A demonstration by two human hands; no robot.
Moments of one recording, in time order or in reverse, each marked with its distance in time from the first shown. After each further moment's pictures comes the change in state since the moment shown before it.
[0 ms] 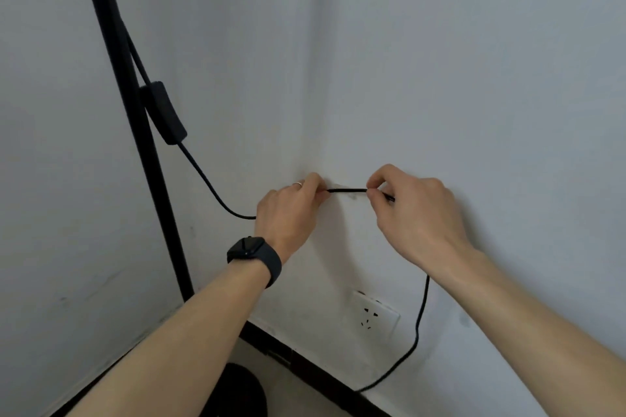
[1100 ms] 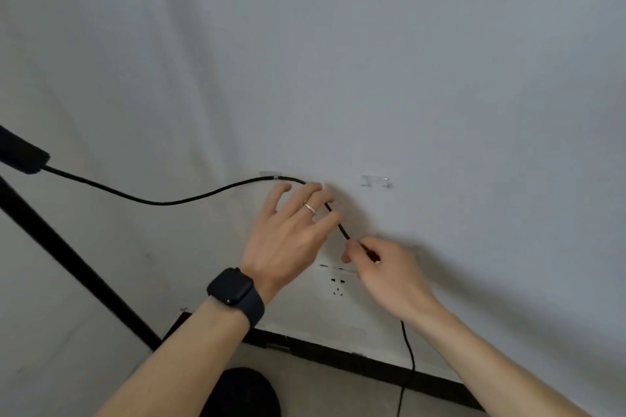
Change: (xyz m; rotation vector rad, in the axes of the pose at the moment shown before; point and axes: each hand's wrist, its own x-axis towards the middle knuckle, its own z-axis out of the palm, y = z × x) left_hand -0.037 0.061 0.016 0.213 0.172 0.760; right_hand -0.100 0.066 0.054 0.585 -0.151 0.471
